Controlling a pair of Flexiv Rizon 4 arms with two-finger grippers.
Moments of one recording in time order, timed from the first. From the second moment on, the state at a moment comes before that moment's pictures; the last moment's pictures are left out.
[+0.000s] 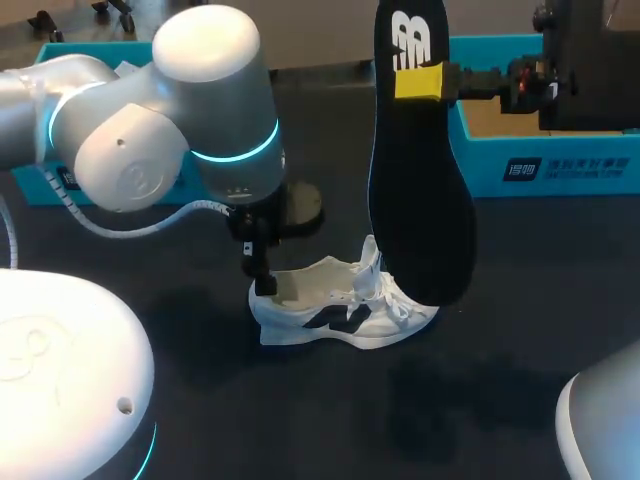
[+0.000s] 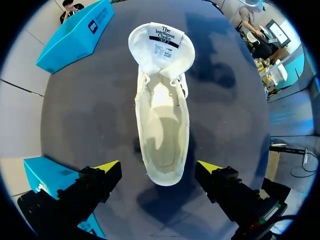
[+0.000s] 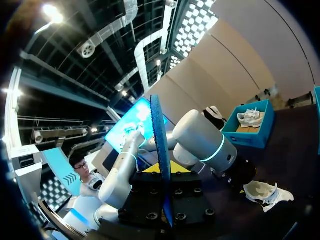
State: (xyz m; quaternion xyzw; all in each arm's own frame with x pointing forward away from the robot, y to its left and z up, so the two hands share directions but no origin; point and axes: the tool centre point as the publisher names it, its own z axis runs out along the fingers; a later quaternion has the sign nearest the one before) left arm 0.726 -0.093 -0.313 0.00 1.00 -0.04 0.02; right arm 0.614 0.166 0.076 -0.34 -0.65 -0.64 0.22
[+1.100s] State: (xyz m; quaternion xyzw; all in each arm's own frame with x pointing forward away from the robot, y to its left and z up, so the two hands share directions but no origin) left arm 0.758 -0.151 -0.336 0.00 1.00 -0.06 0.04; right arm 0.614 0.166 0.076 -0.34 -0.65 -0.64 0.22
